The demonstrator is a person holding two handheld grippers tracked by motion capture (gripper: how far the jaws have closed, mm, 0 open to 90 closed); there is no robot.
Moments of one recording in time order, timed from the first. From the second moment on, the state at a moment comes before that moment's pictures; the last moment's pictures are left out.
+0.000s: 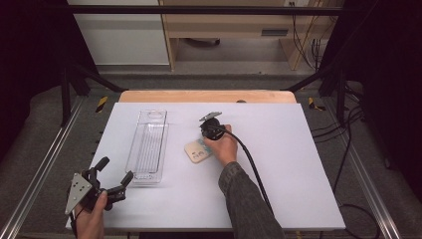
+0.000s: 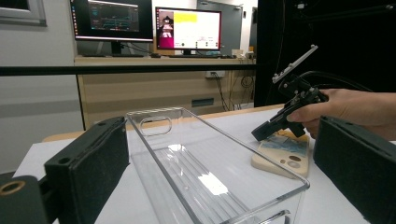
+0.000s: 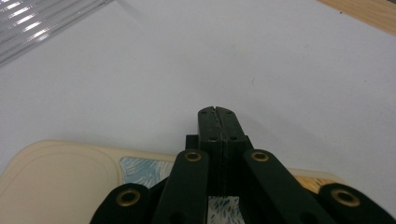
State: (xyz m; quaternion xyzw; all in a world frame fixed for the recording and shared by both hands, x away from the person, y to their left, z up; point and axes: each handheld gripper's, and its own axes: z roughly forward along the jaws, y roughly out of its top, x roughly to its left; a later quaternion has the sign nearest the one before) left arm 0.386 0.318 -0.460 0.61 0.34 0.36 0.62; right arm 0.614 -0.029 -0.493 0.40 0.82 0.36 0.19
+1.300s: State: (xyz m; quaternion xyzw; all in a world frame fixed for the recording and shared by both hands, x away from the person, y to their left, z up) left arm 0.387 0.317 -0.461 0.61 0.34 0.36 0.61; right arm 0.602 -0.037 -0.489 0.40 0.84 0.33 0.16
